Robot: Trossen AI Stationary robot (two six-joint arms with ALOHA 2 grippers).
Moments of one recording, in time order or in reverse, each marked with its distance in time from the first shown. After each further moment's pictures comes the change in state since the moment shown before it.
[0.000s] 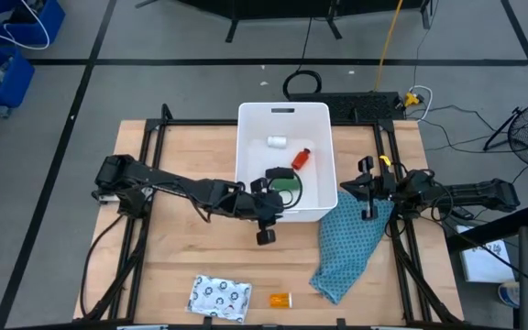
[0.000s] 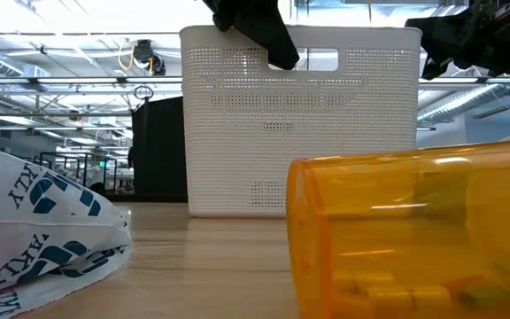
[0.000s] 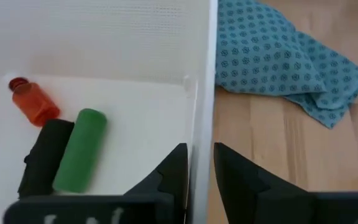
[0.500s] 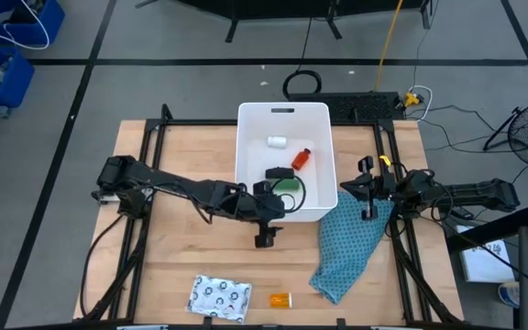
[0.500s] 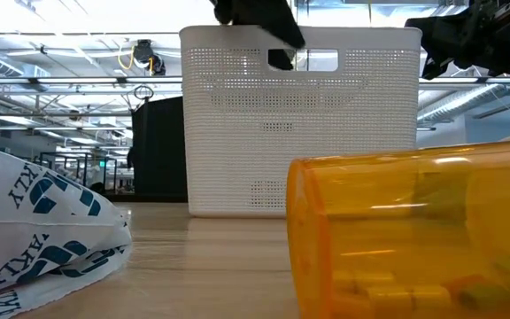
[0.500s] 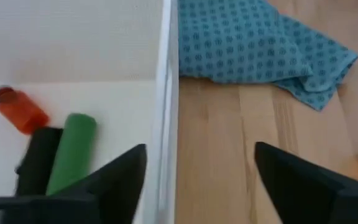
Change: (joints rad) left arm -0.005 0.004 0.042 -0.036 0.022 0.080; right arm 0.000 0.000 0.000 0.000 0.000 -0.002
